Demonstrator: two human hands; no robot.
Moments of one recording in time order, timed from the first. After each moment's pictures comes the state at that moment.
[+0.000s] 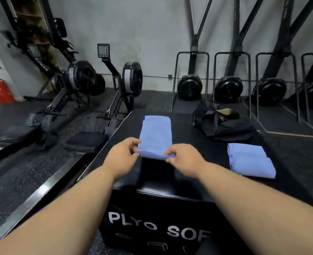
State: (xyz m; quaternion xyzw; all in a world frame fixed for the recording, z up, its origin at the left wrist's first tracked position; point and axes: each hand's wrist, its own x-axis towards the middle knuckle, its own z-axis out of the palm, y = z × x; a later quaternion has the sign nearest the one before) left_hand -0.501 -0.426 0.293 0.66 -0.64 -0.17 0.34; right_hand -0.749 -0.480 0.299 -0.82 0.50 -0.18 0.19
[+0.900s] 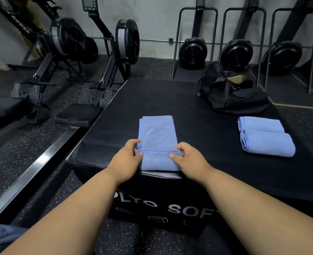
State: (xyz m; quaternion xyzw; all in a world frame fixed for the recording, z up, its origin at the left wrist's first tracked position) left_hand -0.506 -0.441 0.181 0.70 -0.56 -0.33 0.29; right_hand -0.755 -0.484 0.184 -0.69 0.55 -0.25 0.40
